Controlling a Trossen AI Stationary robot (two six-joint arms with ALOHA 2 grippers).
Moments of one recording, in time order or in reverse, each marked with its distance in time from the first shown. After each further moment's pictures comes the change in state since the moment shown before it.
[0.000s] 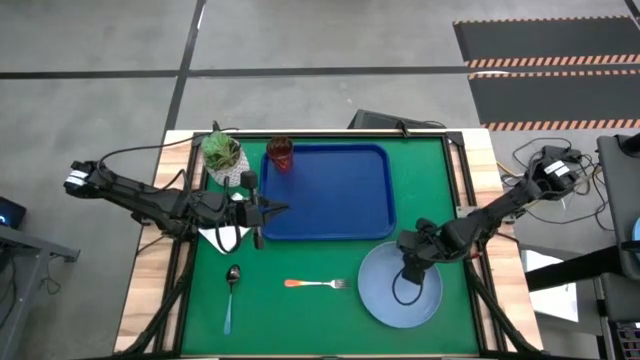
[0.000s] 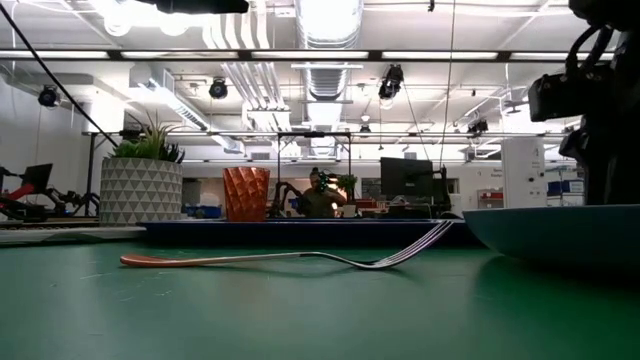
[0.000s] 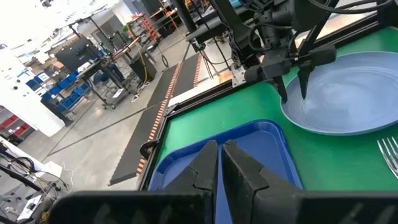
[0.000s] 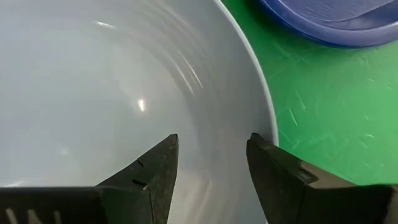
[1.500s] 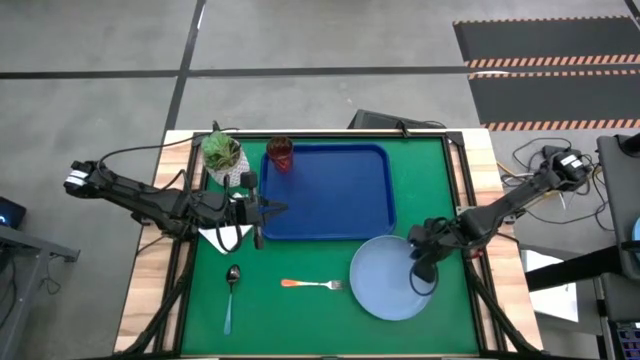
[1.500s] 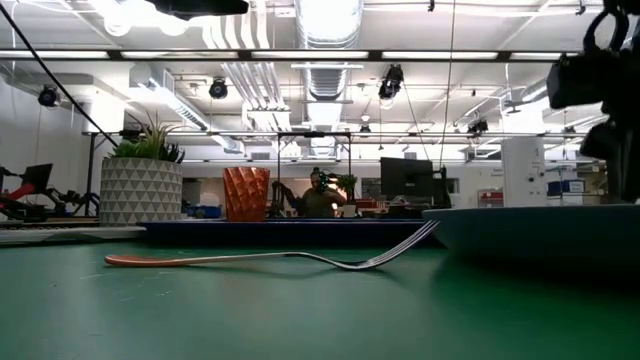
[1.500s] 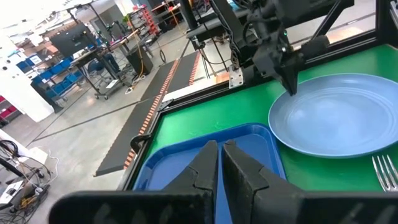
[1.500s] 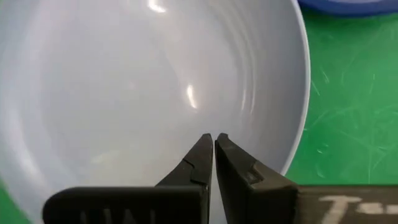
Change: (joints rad) left arm -0.002 0.000 -0.001 -0.006 0.000 -0.099; right arm -0.001 -0.257 -0.085 0.013 -0.119 0.066
